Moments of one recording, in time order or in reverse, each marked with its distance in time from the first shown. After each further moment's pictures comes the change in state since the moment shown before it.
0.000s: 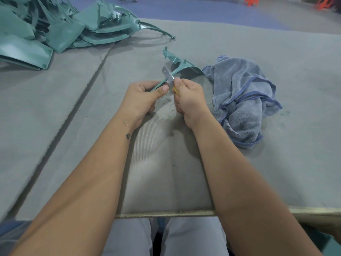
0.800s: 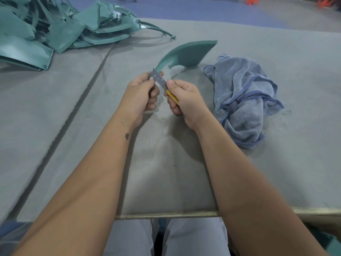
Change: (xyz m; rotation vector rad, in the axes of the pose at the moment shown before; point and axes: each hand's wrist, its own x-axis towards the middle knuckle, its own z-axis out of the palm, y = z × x) left_hand 0.000 0.013 0.004 -0.066 0.072 -0.076; right_hand -0.003 0.005 -0.003 -0.095 -0.158 -0.104
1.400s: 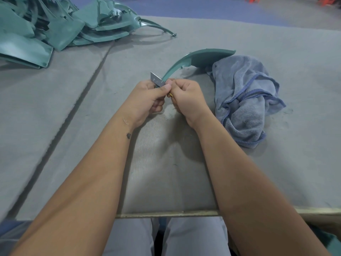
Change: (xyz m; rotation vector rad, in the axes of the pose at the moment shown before) left_hand -0.003 -0.005 -0.002 0.002 -0.217 -0.012; right_hand -0.001 -0.001 0.004 -0.052 0.042 -0.098
